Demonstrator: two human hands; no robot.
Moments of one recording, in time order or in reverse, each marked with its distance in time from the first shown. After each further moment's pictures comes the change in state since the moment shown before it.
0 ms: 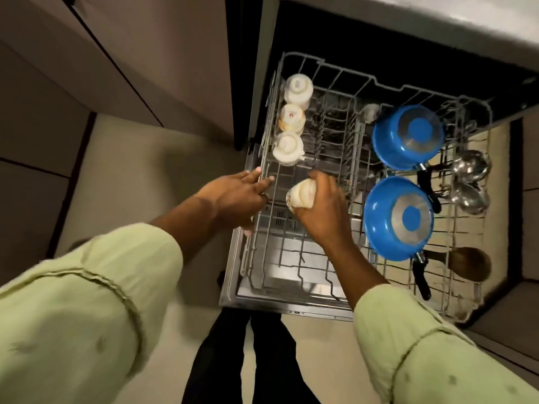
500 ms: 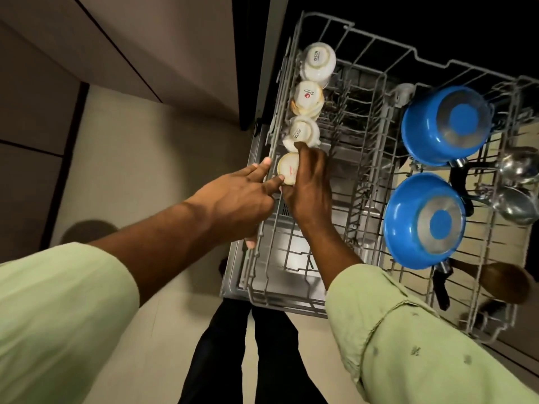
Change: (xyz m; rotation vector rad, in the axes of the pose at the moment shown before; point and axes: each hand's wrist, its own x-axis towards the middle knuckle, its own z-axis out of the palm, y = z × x) left_hand 0.016 -0.005 0.011 -0.038 0.010 0.040; right_hand 0.052 -0.006 0.079 -0.046 0.085 -0.109
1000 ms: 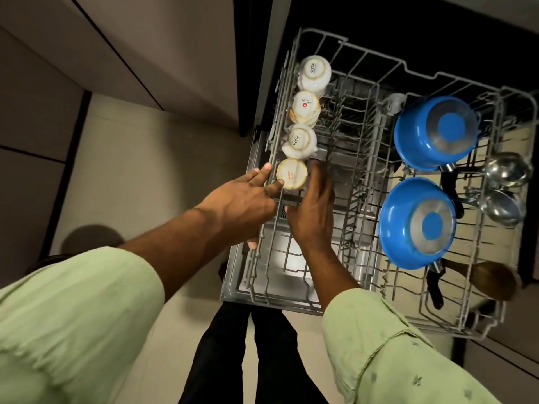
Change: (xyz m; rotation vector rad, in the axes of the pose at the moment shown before) left_hand -0.001 0.004 -0.004 -0.043 -0.013 -0.035; right_hand -0.033 0.000 -0.009 0.091 -0.030 0.218
